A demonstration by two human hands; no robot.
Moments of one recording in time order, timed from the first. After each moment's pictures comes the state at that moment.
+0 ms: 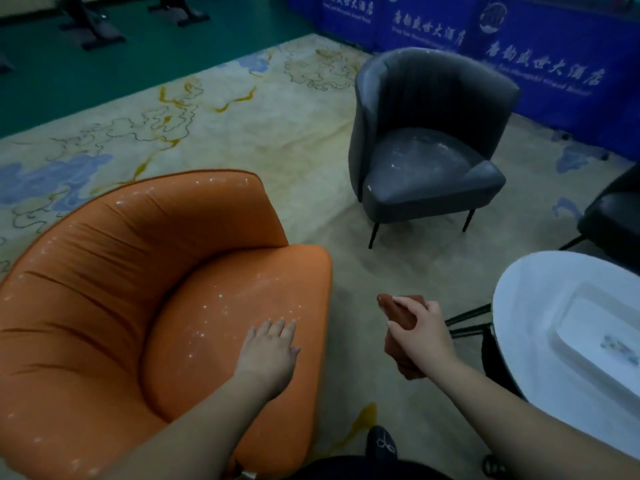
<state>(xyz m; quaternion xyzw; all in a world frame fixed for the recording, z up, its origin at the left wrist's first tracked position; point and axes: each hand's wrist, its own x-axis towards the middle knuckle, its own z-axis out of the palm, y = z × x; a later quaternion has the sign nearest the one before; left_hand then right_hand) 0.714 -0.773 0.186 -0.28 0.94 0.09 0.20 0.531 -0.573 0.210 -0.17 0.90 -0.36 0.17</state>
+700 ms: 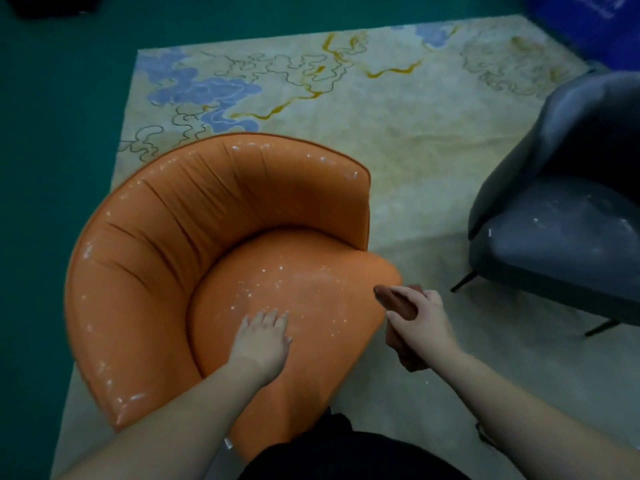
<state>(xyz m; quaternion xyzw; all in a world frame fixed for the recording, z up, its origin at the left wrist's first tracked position) 0.705 -0.833 0.169 -0.52 0.81 0.17 0.21 0.430 -0.756 0.194 -0.42 0.81 -0.28 0.30</state>
